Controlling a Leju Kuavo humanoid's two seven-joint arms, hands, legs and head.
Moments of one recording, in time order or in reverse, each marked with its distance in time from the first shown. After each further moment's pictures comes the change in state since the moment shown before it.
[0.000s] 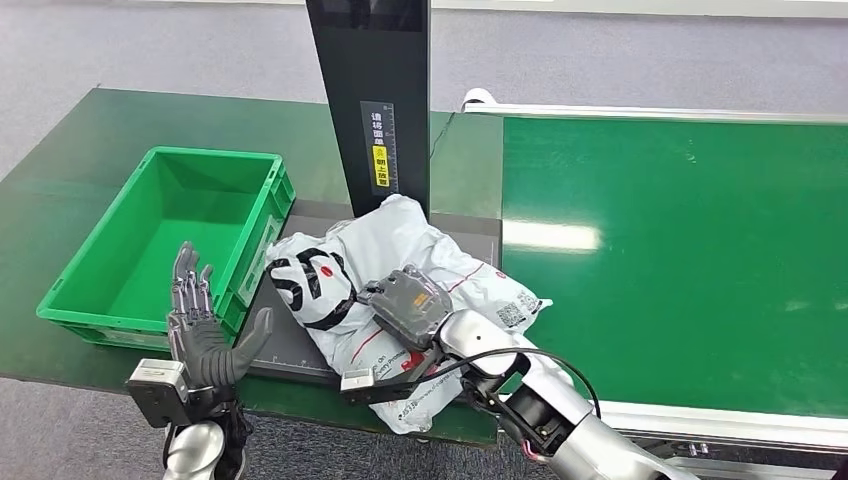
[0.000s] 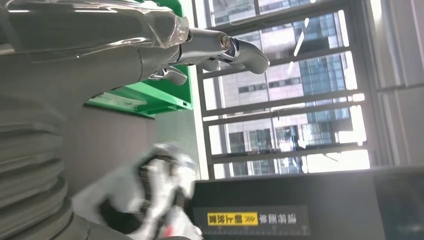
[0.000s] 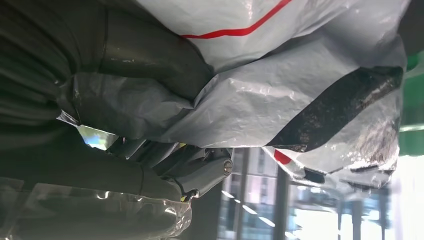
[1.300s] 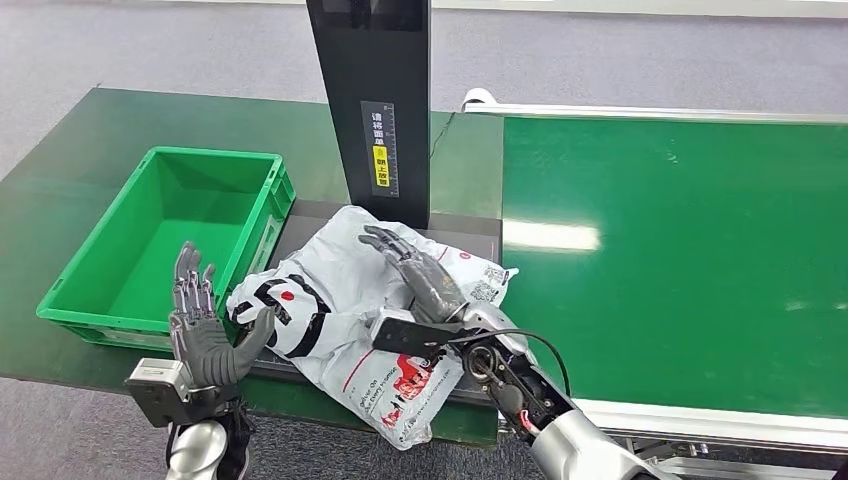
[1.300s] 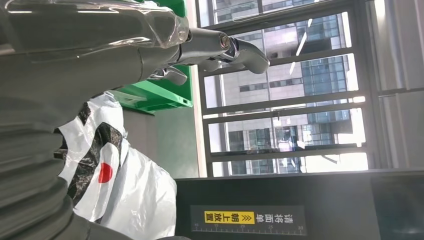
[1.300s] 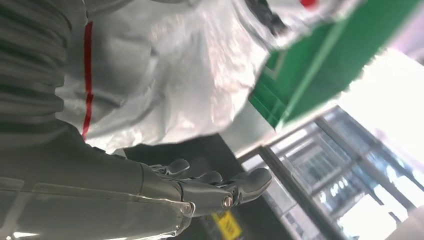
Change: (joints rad) left arm 0.002 -0.007 -0.008 0.002 0.015 -0.009 0.000; right arm 0.024 0.116 -0.310 0.215 -0.584 0.052 -0.354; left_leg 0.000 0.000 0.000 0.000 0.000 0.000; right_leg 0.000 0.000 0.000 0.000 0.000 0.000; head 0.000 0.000
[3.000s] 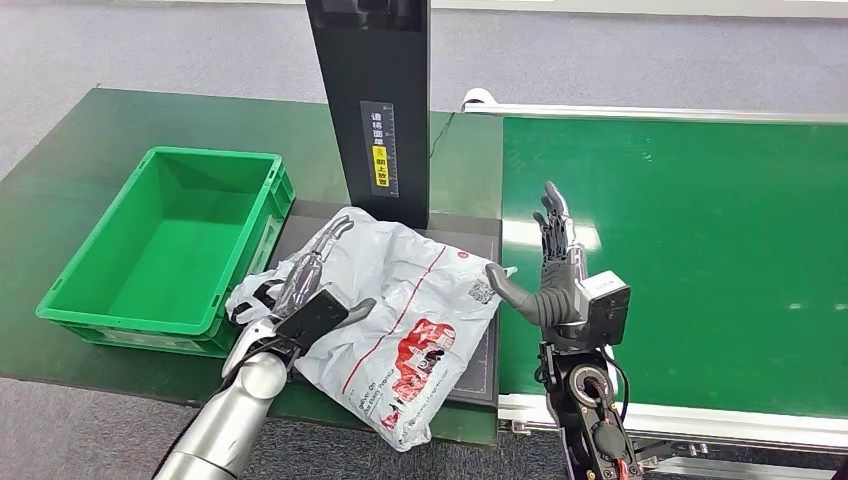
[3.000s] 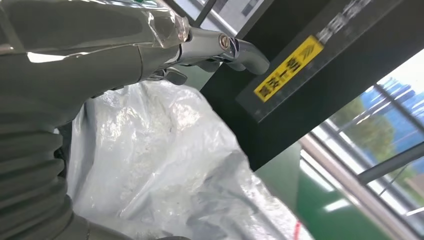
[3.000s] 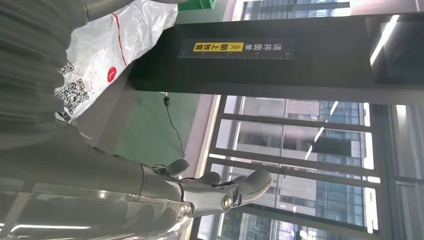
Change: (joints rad) left arm -0.364 0.072 -0.160 0.403 -0.572 -0.158 0.294; right arm 0.330 -0.040 -0.468 -0.573 -0.425 0.151 0.050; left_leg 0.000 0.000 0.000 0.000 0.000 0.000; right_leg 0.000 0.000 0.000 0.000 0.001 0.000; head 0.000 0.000
